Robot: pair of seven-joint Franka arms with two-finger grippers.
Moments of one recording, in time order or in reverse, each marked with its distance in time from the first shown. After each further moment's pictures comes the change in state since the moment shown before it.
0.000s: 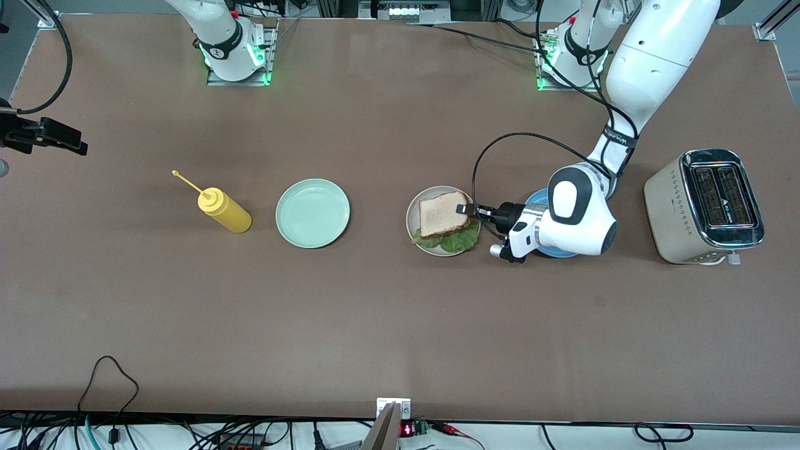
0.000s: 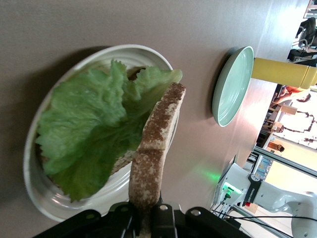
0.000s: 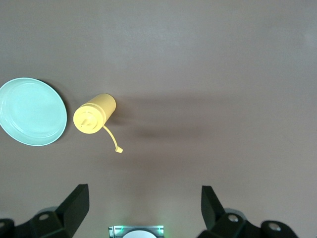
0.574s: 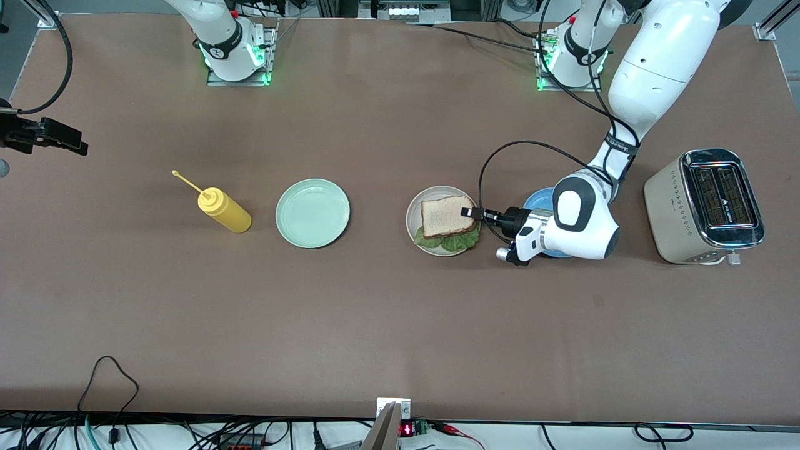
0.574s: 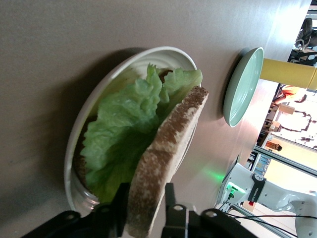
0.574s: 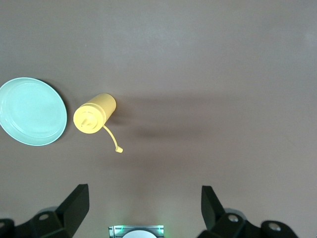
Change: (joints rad) left arm 0.027 0.043 -0.001 0.005 0.000 0.000 0.038; right arm 0.000 0.000 0.001 -0.001 0.000 0.000 0.000
